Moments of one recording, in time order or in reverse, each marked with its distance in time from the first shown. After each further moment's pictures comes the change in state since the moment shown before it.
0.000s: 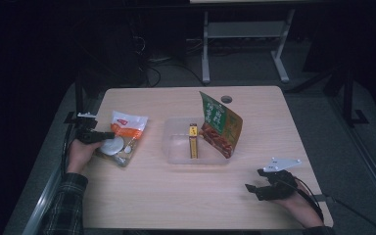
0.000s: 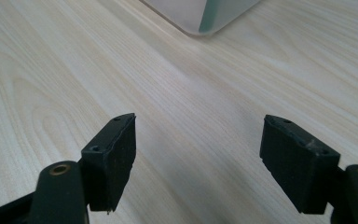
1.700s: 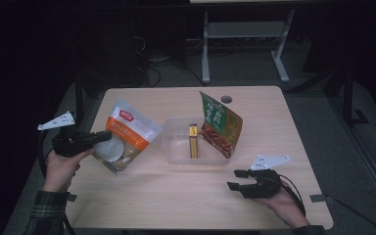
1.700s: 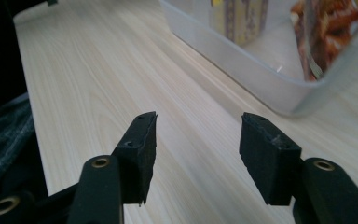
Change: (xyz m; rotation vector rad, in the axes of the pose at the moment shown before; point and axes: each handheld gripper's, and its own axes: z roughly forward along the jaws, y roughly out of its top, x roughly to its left) left arm -0.113 -0.005 -0.126 -0.316 -0.252 0.212; right arm 0.032 0.033 0.007 -0.132 0.216 -0.020
